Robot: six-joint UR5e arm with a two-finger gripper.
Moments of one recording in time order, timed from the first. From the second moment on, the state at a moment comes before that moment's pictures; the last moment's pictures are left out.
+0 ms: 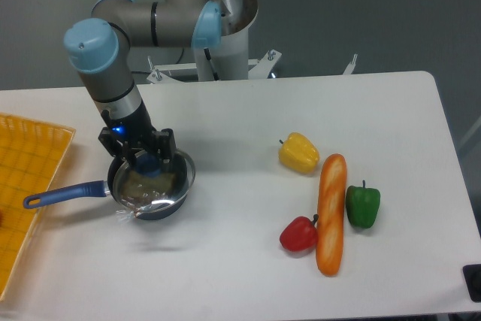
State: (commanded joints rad) arm 2.03 -1.79 -1.84 -0.84 1.72 0.15
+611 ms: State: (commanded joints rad) arm 2.03 -1.80 -1.83 -0.84 1.73 0.16
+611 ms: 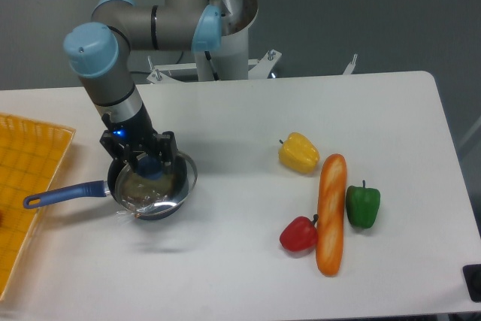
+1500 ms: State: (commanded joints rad) arm 2.02 -1.80 -1.85 -0.84 1.73 0.15
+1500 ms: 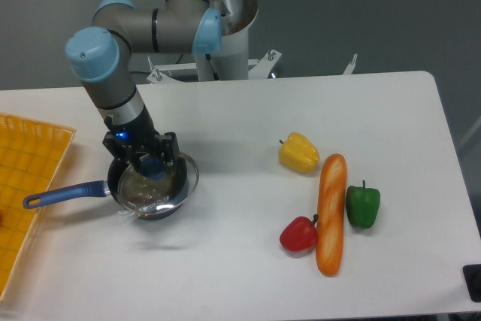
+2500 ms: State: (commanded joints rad) arm 2.01 -1.80 -1.87 -0.84 1.74 0.15
